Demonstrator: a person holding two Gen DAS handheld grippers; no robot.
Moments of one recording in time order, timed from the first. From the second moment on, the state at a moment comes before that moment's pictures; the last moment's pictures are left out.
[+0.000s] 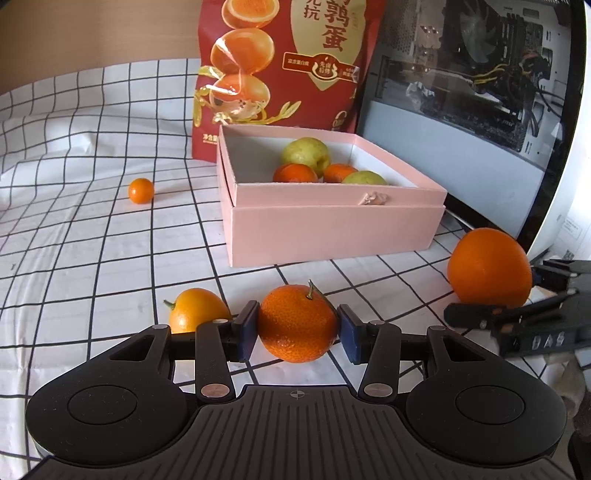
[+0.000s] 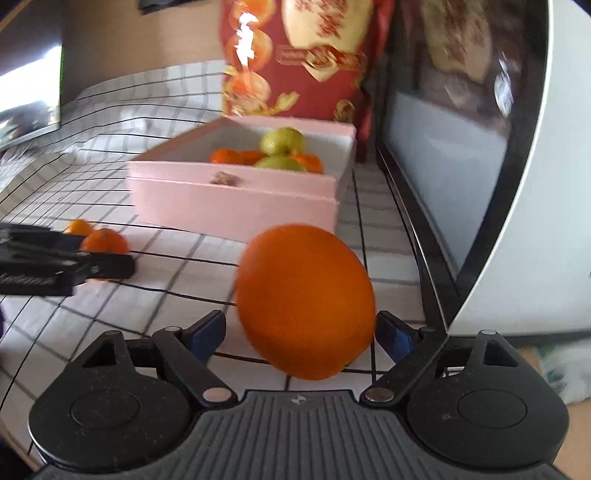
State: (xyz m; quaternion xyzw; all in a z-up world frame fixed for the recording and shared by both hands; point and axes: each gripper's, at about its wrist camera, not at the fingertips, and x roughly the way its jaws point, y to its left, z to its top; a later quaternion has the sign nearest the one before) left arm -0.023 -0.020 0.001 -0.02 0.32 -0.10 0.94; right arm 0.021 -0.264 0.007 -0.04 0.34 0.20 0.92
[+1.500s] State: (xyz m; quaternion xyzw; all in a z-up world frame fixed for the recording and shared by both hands) left arm 0.123 -0.010 0.046 -0.04 0.31 -0.15 0.94; right arm 0.186 -0.198 0.116 0.04 0.34 0.20 0.92
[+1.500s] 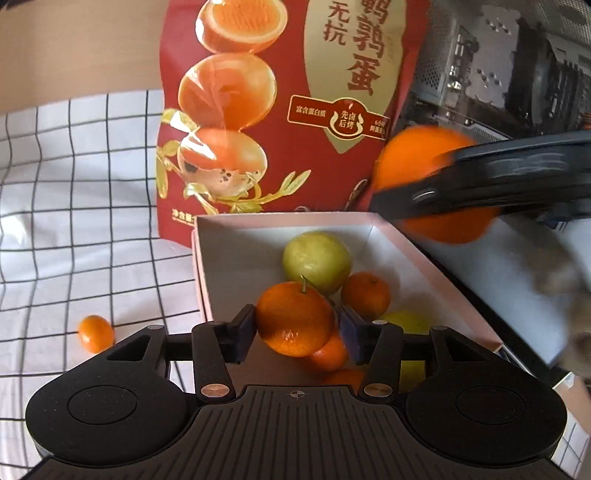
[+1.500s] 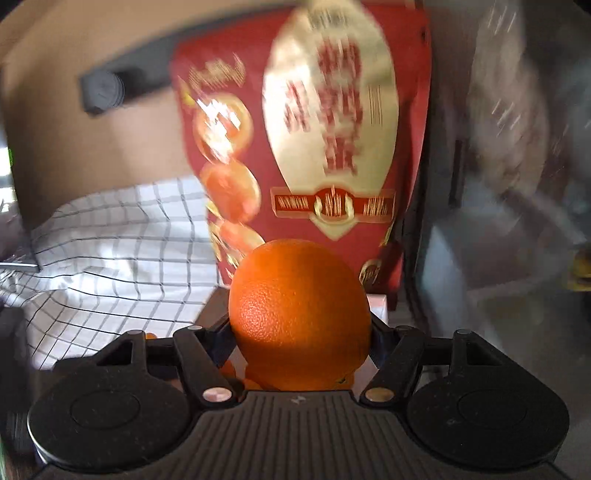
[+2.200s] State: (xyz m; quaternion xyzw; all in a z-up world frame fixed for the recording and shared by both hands) left arm 0.112 0.143 0.060 -0.18 0.25 -0.05 0.95; right arm 0.175 -0.169 0.076 -0.06 0.38 0.20 0.90
